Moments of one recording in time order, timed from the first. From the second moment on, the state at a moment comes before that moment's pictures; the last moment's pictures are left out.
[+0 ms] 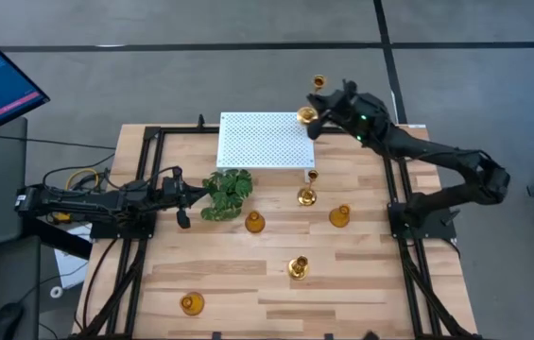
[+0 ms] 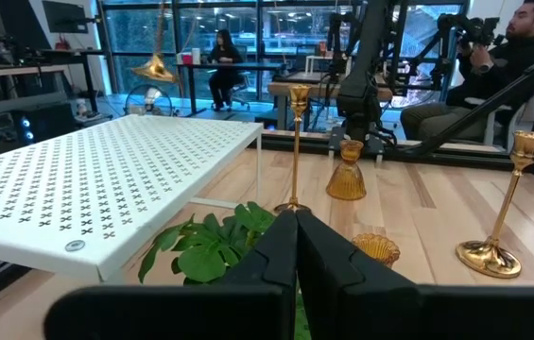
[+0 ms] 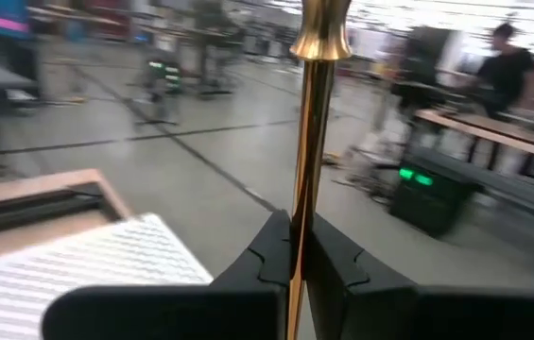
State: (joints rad) left arm 0.00 0.21 0.01 0.36 -0.24 0.03; right arm -0.54 1.30 0.97 0.27 0.18 -0.16
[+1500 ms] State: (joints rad) left arm 0.00 0.21 0.01 0.36 -0.24 0.03; right arm -0.65 1.58 1.19 0.17 -0.16 -0.02
